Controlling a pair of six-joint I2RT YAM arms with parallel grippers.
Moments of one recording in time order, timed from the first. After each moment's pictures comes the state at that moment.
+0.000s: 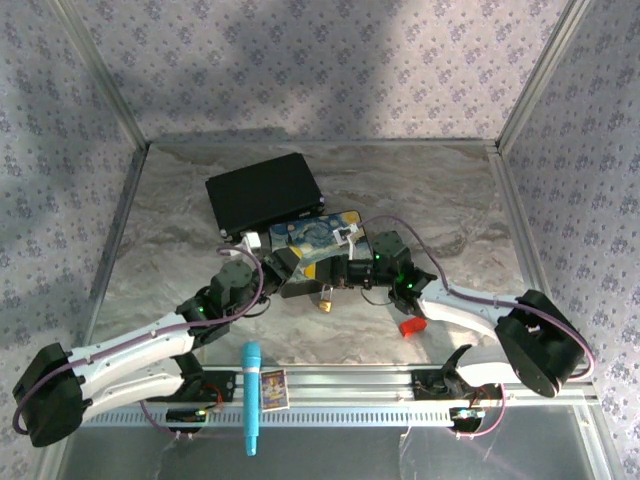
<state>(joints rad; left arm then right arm) -0.92 0.91 0.43 0.27 -0.17 -1.36 0.75 1.32 0.56 0.56 -0.67 1.05</state>
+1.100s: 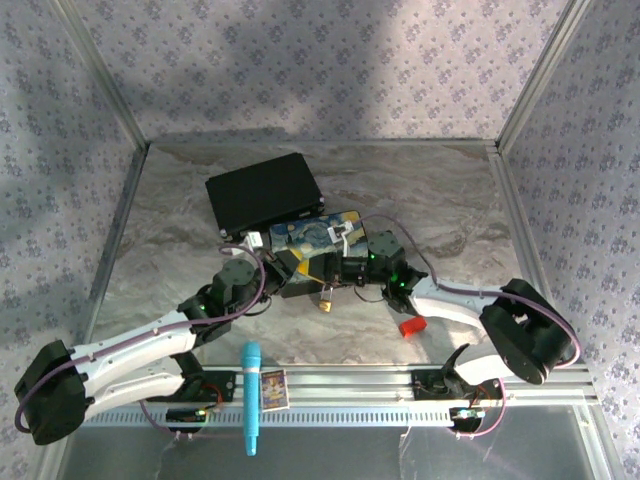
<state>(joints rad) -0.92 0.93 0.44 0.27 -0.15 -1.38 0.77 1.41 0.57 0.71 -0.67 1.15</state>
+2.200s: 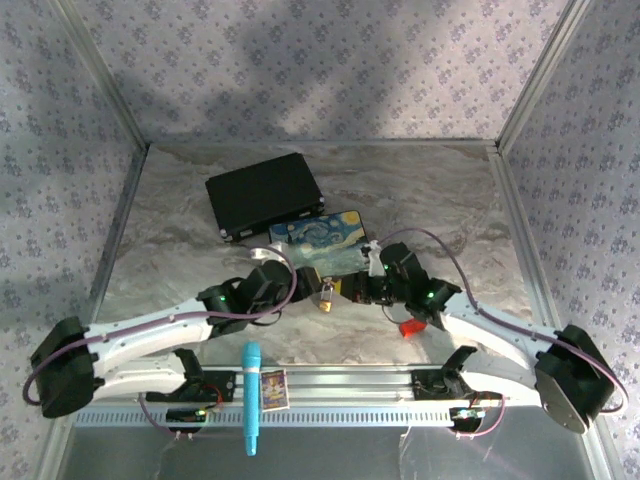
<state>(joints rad) -1.06 1.12 0.62 -0.14 -0.24 -1.09 0.73 1.07 0.51 -0.07 -0.40 0.84</state>
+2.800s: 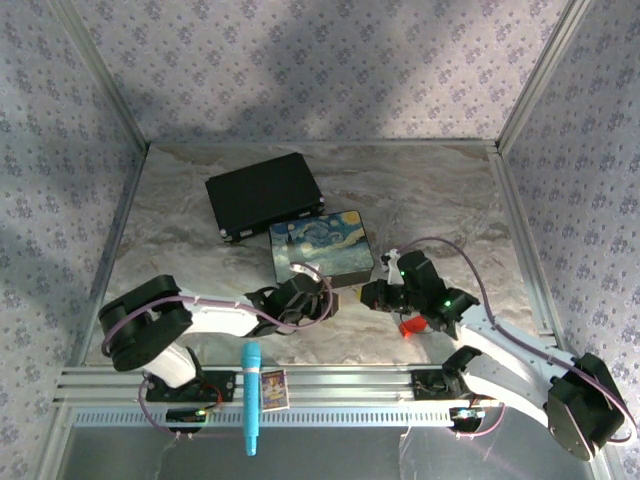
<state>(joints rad) -1.07 1.55 0.55 0.27 -0.14 -0.82 0.64 0.92 0.42 -0.21 -0.38 0.78</state>
